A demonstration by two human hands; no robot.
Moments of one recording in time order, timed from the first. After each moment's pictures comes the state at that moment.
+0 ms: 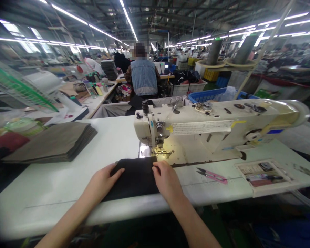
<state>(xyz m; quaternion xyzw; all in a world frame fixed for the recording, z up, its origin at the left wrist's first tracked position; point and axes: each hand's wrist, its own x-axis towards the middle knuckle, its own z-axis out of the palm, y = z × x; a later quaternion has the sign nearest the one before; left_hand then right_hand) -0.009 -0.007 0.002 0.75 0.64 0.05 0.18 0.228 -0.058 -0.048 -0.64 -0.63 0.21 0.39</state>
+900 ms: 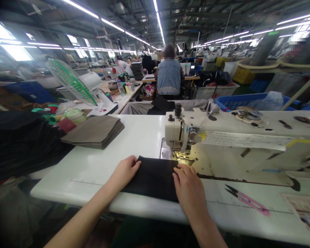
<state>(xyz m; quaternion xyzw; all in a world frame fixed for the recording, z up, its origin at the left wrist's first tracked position) -0.013 -0.001 -0.002 0.70 0.68 0.09 0.17 0.227 -0.069 -0.049 -0.61 -0.73 0.01 0.31</state>
